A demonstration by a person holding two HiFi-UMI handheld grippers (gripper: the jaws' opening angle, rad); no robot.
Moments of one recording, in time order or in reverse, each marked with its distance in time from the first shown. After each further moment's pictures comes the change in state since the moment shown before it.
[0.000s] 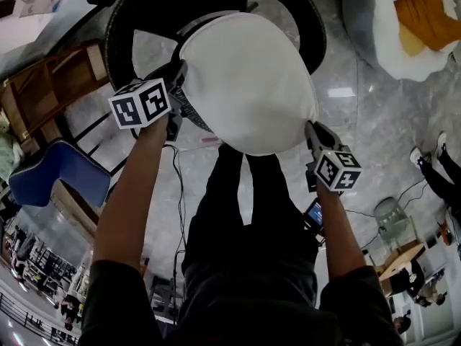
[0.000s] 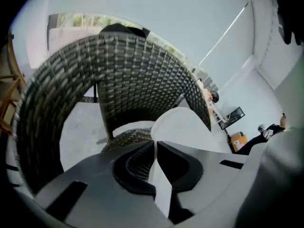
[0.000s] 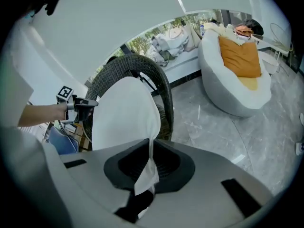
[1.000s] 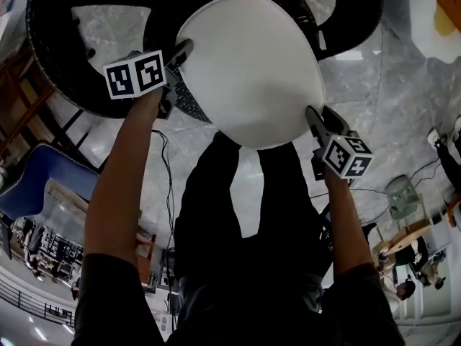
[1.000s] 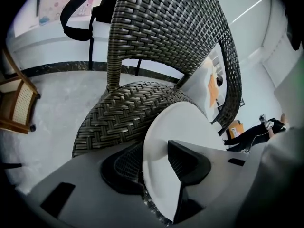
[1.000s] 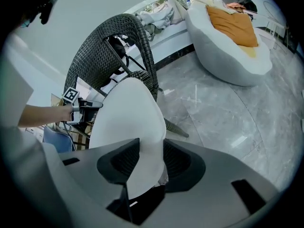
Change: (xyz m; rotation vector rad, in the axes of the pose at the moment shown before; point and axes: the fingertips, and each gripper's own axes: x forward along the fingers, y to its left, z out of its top) left arm 0.120 0.078 -0.121 -0.011 0.242 -0.054; right arm 0.089 -0.042 -0.108 0.122 0.134 -0.004
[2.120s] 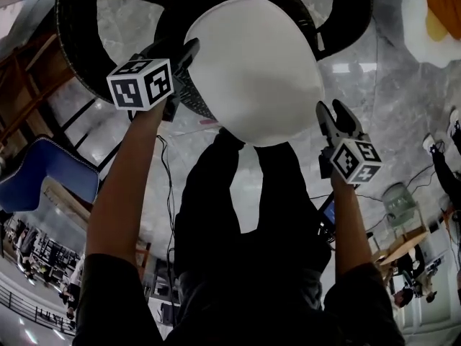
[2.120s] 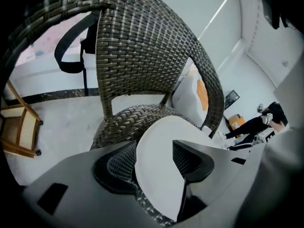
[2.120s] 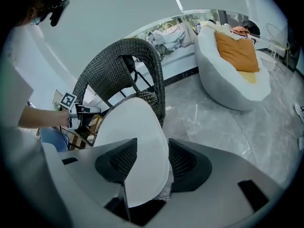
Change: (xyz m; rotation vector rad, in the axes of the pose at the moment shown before) left arm -0.051 -0.030 0.023 0.172 -0.162 0.029; right arm -0.042 0.019 0.050 -0.123 -0.169 -0.038
